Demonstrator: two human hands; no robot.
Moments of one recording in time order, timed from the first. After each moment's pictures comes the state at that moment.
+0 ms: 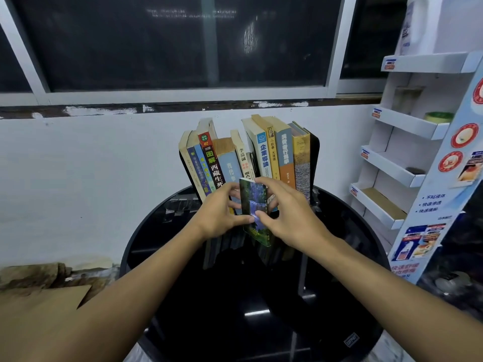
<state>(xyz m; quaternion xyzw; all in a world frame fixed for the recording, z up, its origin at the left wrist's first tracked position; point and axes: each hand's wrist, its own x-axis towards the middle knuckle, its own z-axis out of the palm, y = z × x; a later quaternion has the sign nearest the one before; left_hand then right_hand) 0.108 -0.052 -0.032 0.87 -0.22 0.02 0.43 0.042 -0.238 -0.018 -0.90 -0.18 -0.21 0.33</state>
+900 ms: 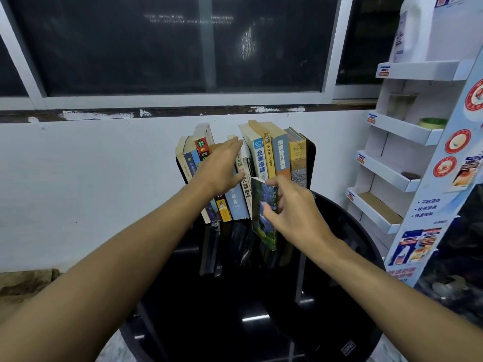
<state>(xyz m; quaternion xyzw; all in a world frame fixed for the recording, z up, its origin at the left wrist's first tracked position) 0.151 -0.072 0.043 0.92 -0.26 0.22 0.16 0.038 -0.243 -0.001 -0.90 -0.14 -0.28 0.29</state>
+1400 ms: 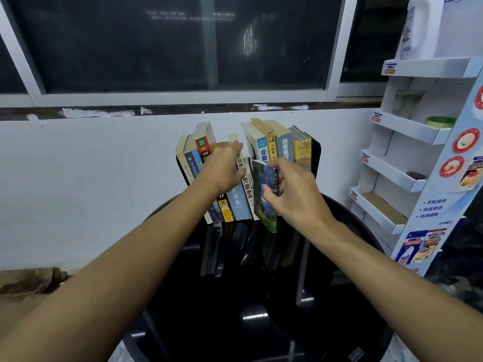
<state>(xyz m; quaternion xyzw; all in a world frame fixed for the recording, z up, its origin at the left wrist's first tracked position) 0.171 -0.073 0.036 0.92 -0.24 0.24 0.18 0.061 -0.239 0.017 -0.90 -0.15 -0.32 0.26</state>
